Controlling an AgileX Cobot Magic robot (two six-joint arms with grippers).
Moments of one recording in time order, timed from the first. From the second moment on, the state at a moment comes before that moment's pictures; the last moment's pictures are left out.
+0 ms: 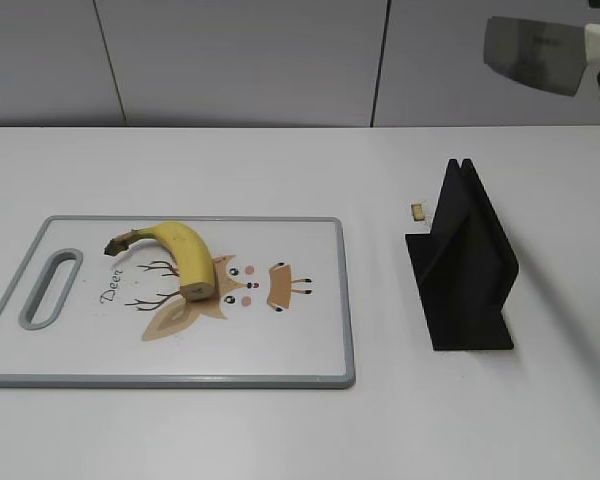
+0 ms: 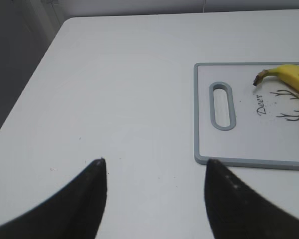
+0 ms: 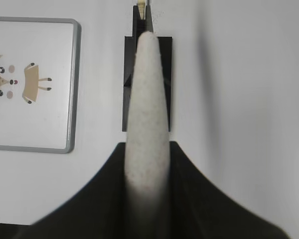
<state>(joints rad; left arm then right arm) -0.04 0.00 -0.48 0.09 1.08 0.06 0.43 1.32 -1.37 -0.06 1.21 0.42</state>
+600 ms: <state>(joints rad) -0.04 0.00 -0.48 0.09 1.08 0.06 0.43 1.32 -1.40 -0.06 1.22 0.33</state>
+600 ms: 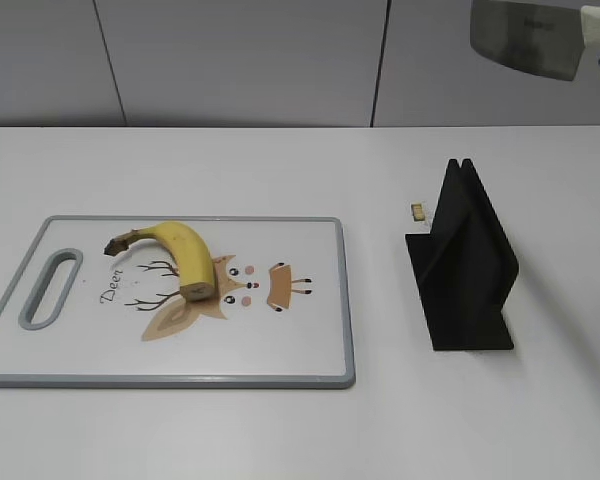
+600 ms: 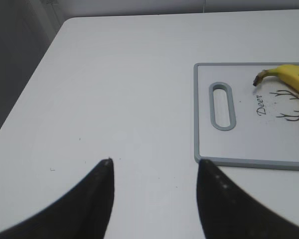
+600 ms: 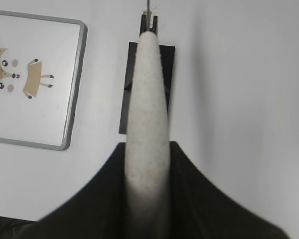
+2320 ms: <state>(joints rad) -0.33 0.92 -1.01 -0.18 0.97 0.87 0.43 1.48 -1.41 0.43 1.07 -1.08</state>
